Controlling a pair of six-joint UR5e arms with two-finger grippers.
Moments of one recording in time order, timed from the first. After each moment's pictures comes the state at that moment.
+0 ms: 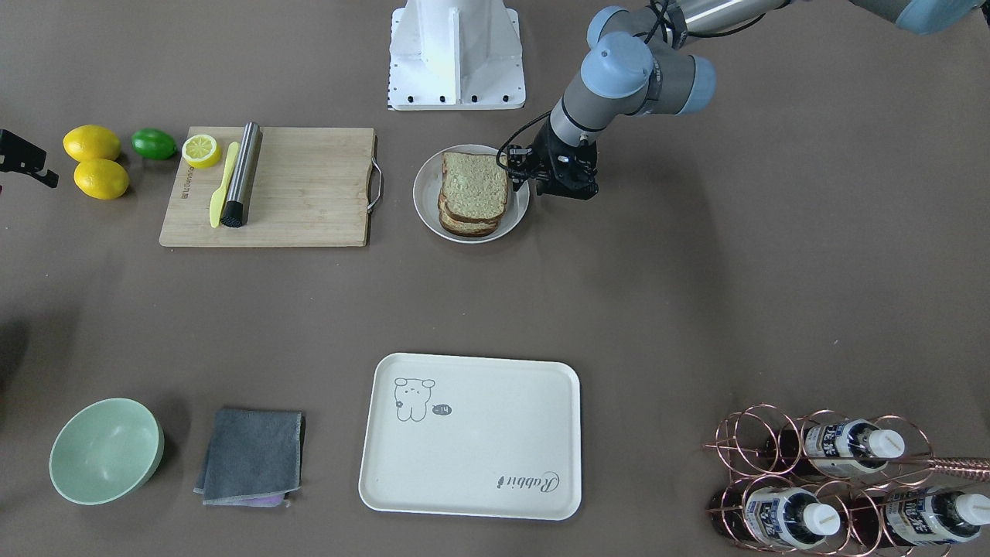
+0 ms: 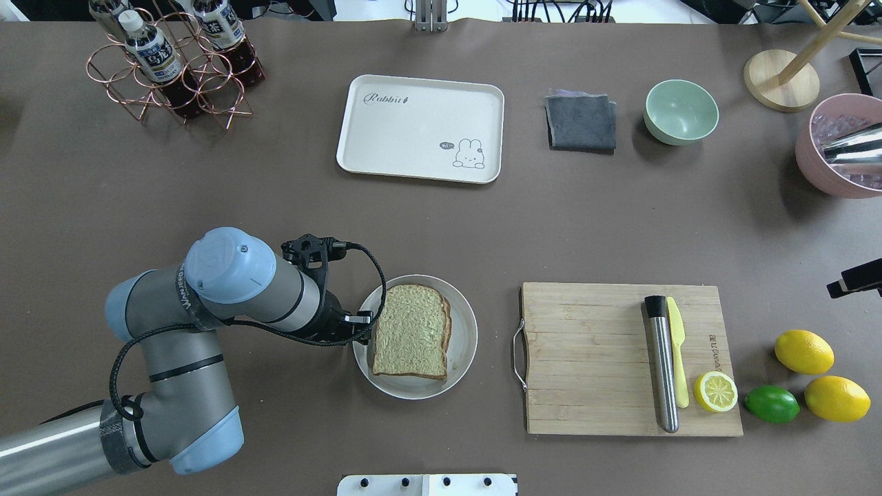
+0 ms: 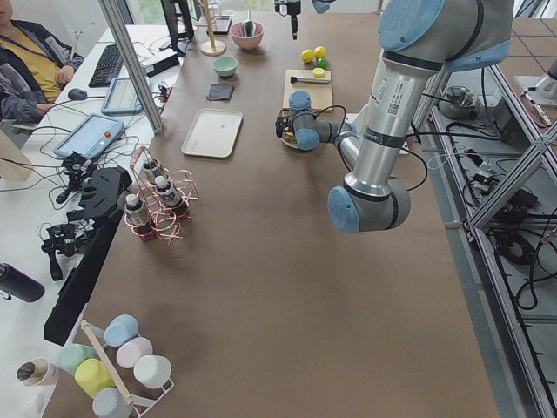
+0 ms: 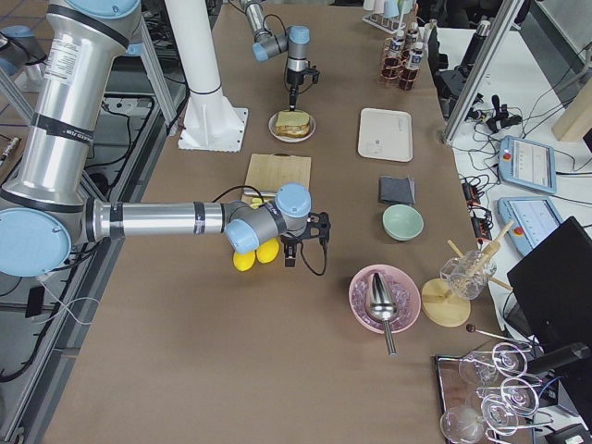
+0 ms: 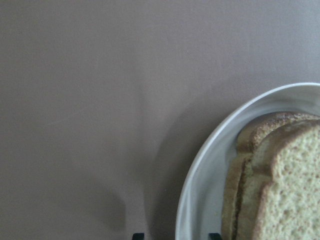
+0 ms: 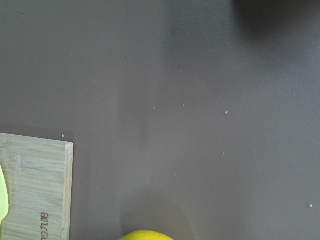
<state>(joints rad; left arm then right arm) -0.43 -2.00 -1.73 -2.01 -2.01 -1.33 1.14 -1.86 1.84 -1.07 2.43 0.58</state>
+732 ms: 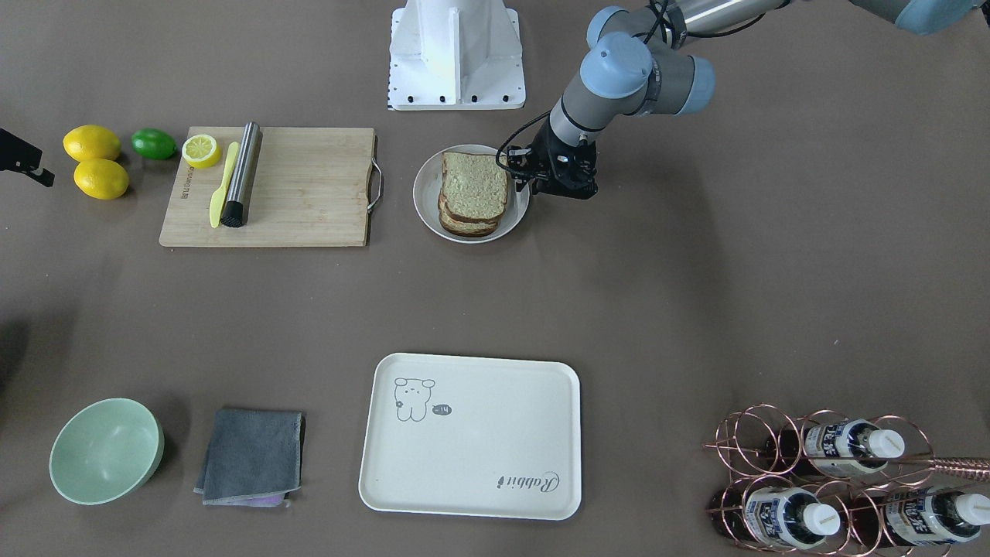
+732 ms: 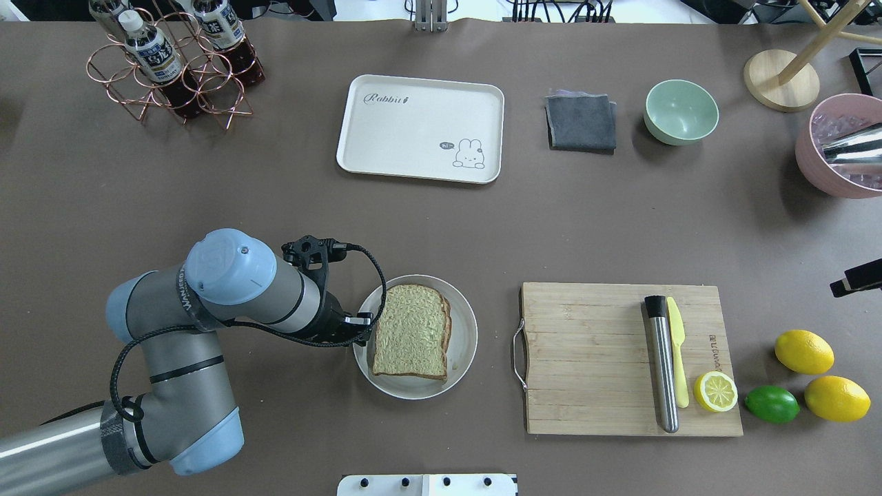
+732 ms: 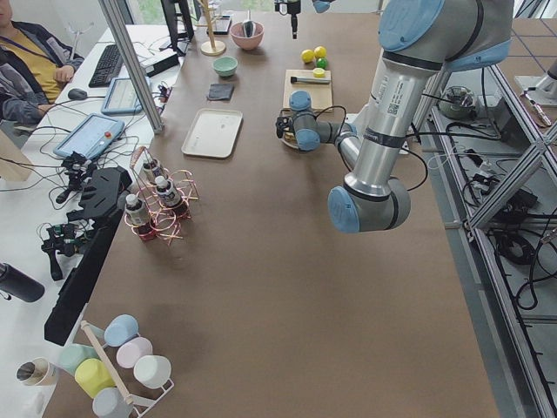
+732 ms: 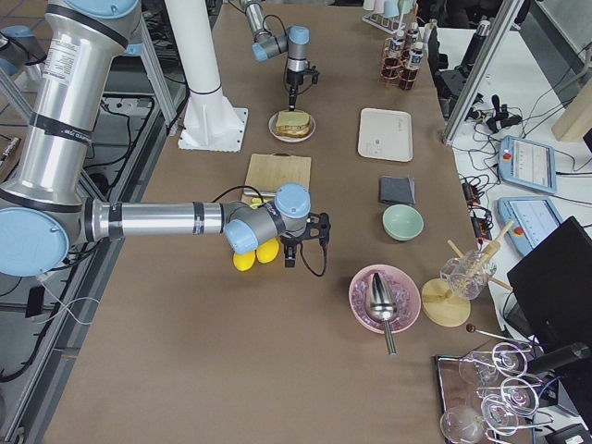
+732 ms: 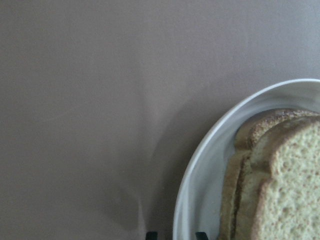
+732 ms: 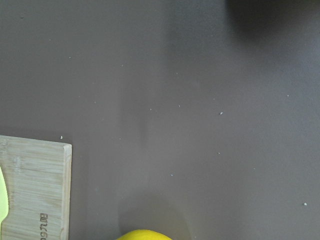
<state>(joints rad) -0.43 -2.00 -1.72 -2.01 -2.01 -1.33 1.15 -1.87 1.84 -1.07 2.43 0.58</state>
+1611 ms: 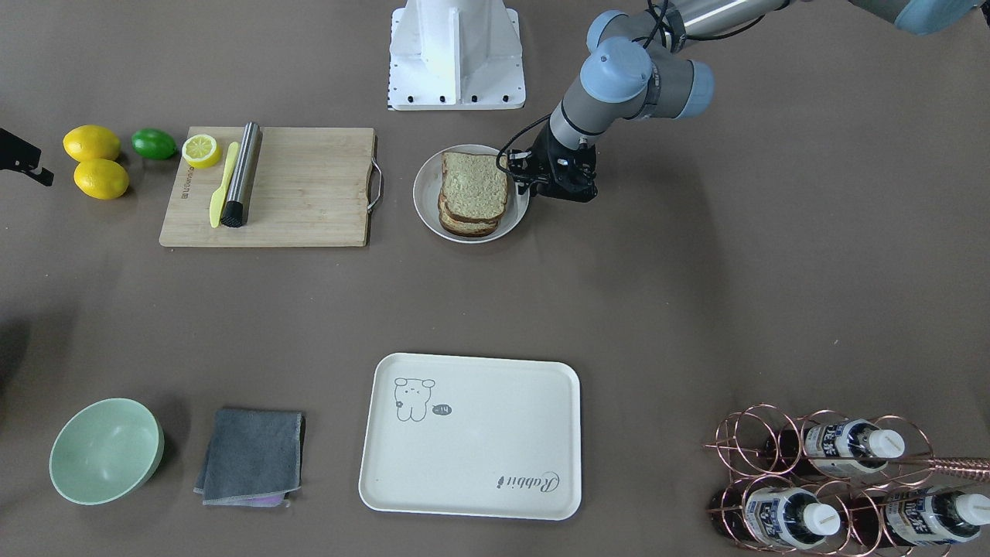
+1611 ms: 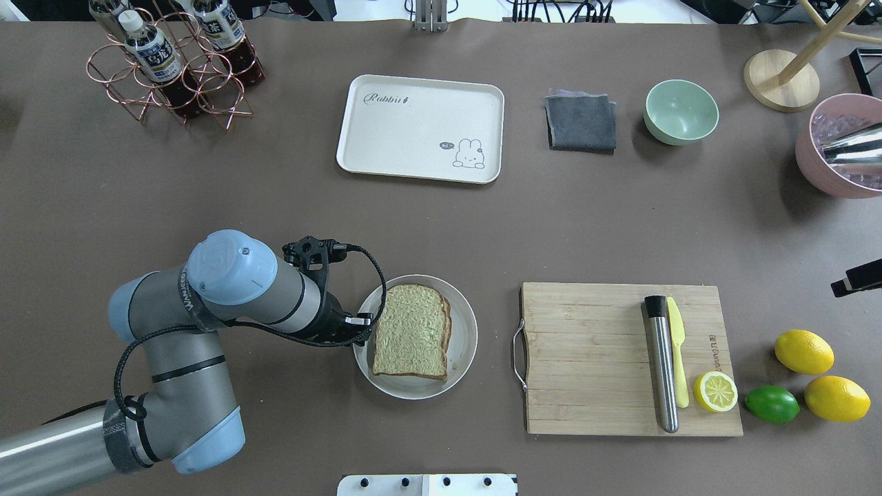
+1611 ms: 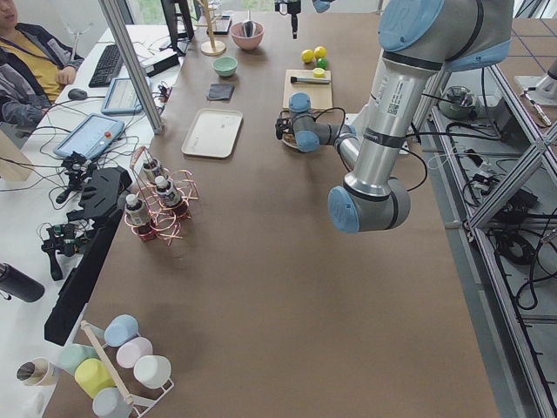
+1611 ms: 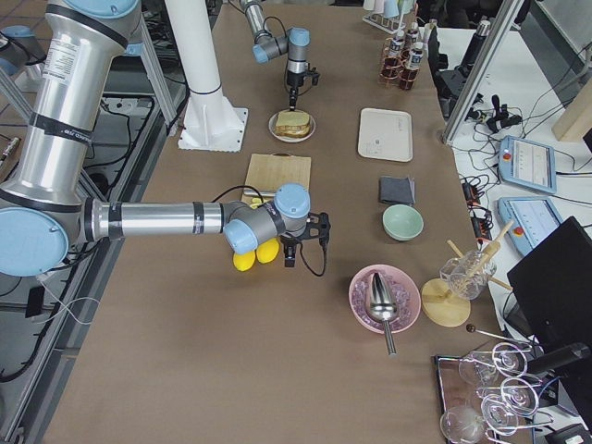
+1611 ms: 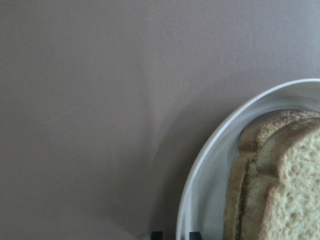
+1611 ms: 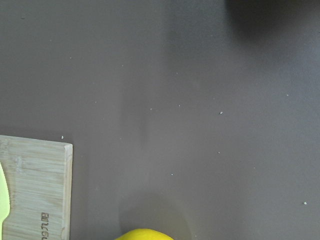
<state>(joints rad) -0.43 -2.00 -1.70 -2.03 -2.01 -1.33 1.15 -1.87 1.84 -1.07 2.43 0.58</state>
